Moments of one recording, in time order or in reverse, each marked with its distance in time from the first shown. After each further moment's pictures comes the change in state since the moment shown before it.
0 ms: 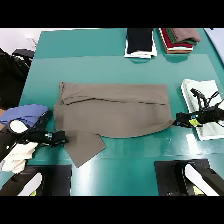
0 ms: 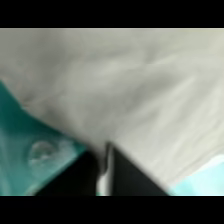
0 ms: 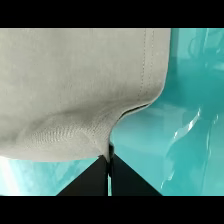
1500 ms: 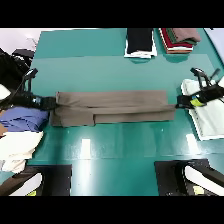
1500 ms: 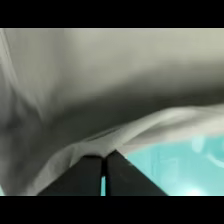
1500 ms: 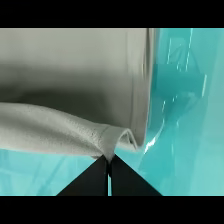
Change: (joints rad) left arm -0.016 -0.198 0.553 0.106 0.040 0.071; right arm 0.144 -0.204 0.357 -0.124 0.008 0.093
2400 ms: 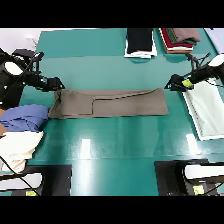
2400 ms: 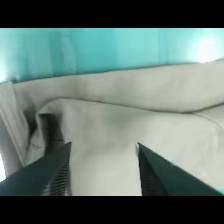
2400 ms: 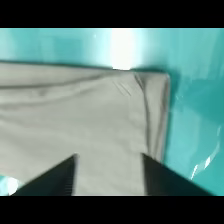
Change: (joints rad) left arm 0.001 -0.362 0.330 -0.016 0.076 0.051; right arm -0.071 -0.391 0.314 0.223 -0.040 -0.078
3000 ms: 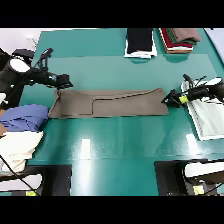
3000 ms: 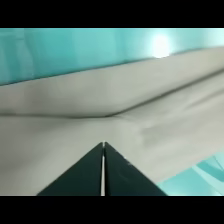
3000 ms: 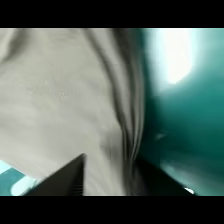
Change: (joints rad) left arm -0.123 -0.003 0.019 -0.152 0.013 0.008; right arm -0.088 -0.069 -0.264 0.209 -0.067 -0.159
